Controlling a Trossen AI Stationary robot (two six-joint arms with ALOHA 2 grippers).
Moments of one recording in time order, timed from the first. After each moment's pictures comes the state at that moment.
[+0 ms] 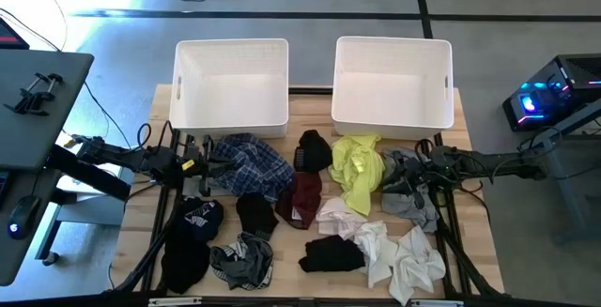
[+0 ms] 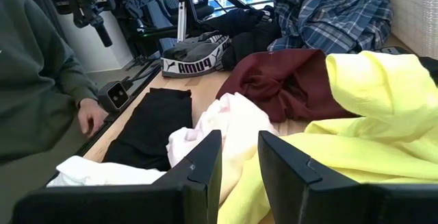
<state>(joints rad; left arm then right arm) -0.24 0.03 0.01 0.05 -0.35 -0.09 0.07 0.12 0.08 -0.20 -0.24 0.16</state>
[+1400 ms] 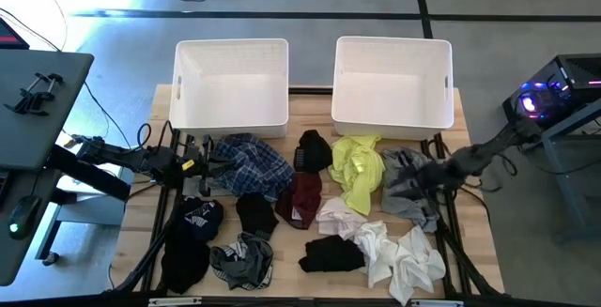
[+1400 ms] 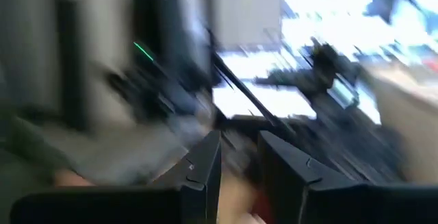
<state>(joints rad) -0.24 0.03 0.01 0.05 -0.35 -0.09 0.51 0.41 0.33 0.04 0.25 0.03</state>
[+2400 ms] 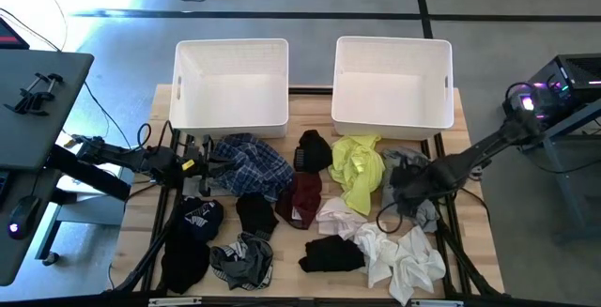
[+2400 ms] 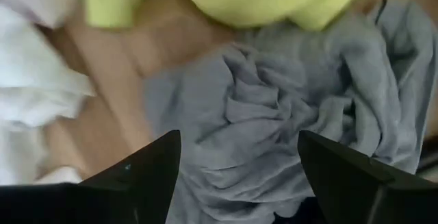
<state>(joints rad) -0.24 0.03 0.01 0.05 -0.35 -0.09 0.50 1.11 0.77 -1.20 0.18 0.90</state>
